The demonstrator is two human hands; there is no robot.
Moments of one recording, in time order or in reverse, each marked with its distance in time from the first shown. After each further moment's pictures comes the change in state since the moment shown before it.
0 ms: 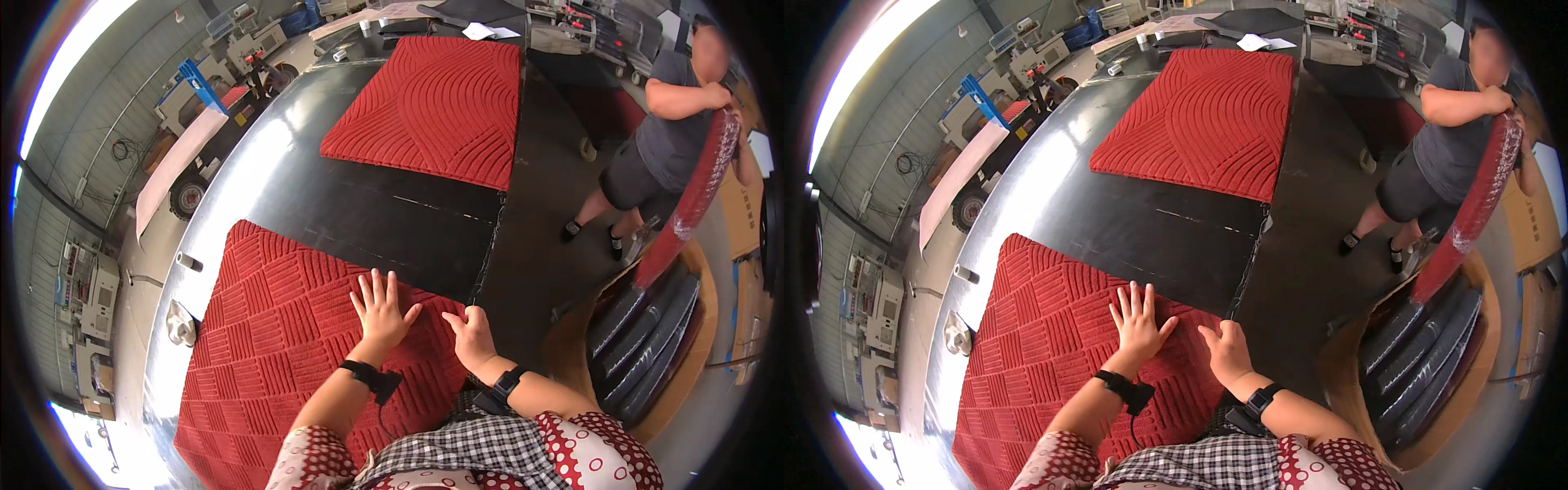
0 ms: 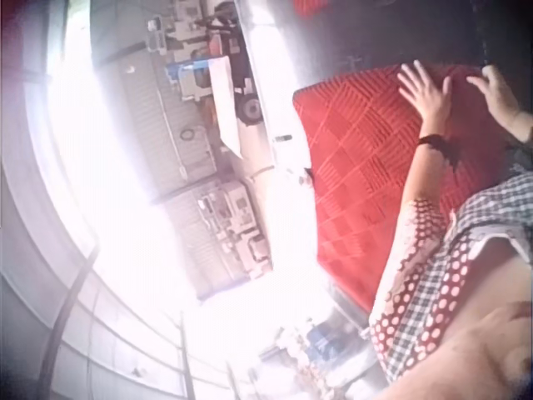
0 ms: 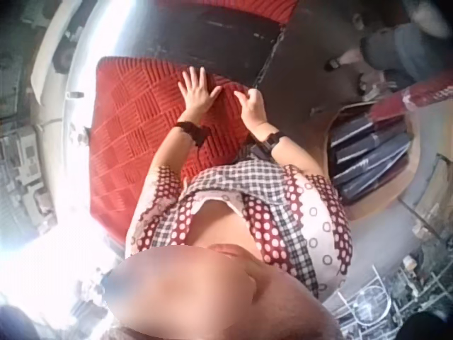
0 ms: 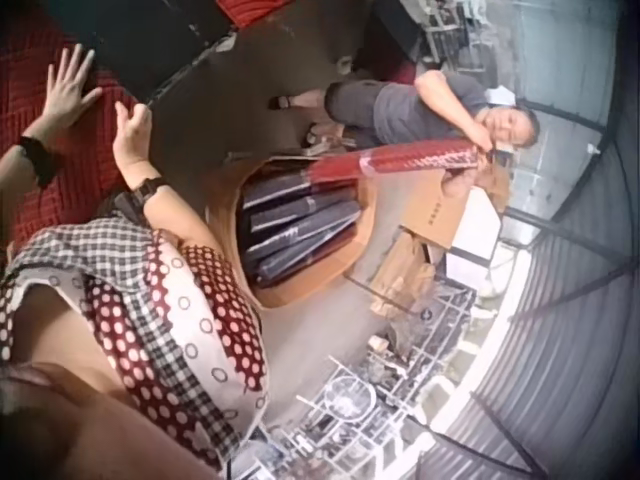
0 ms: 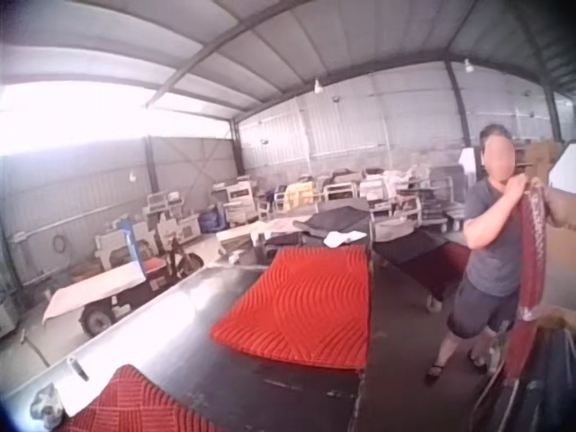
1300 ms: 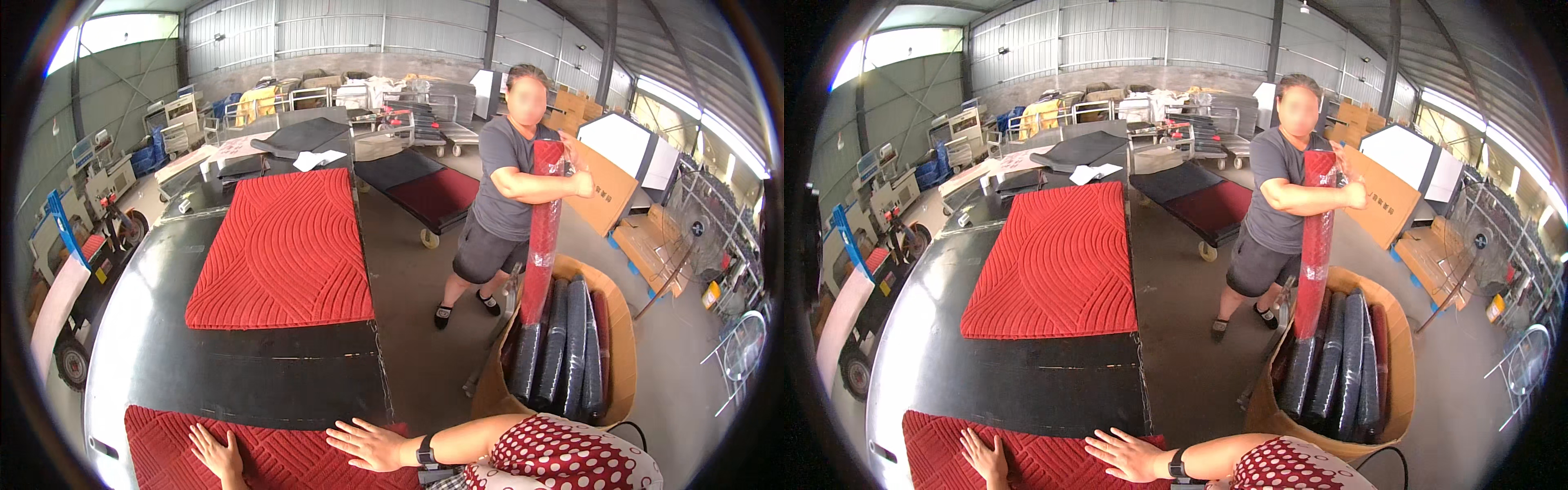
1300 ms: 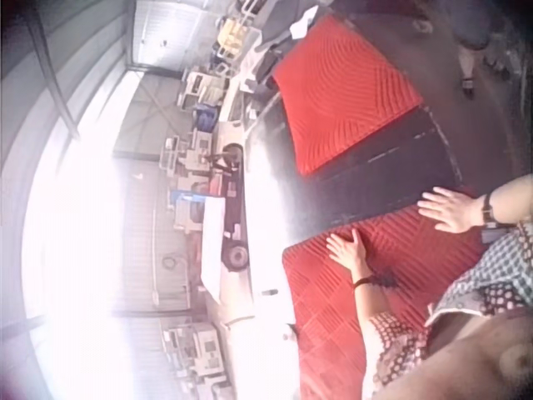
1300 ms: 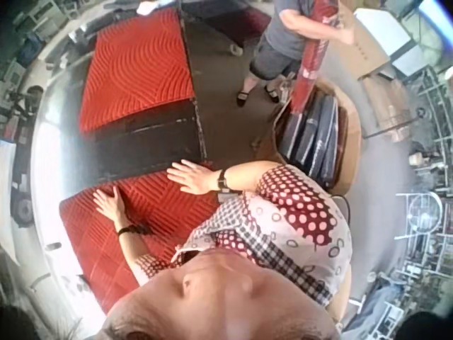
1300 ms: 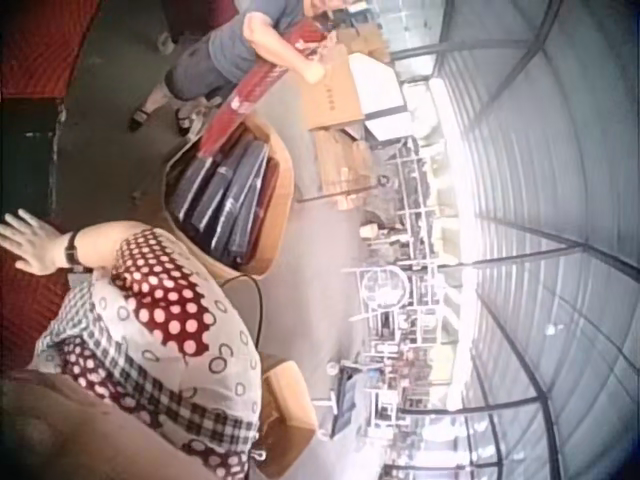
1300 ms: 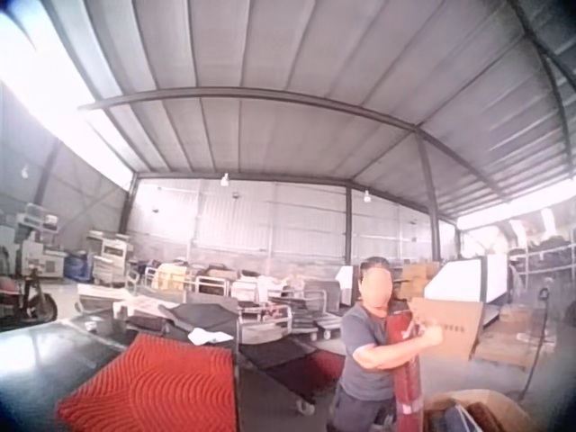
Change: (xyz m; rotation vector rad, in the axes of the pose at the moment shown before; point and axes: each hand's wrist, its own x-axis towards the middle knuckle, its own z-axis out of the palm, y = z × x) left_hand 0.099 -0.196 -0.011 -0.037 0.038 -0.453; right_hand 0.062 -0.015 0.027 -0.239 -0.500 -0.299
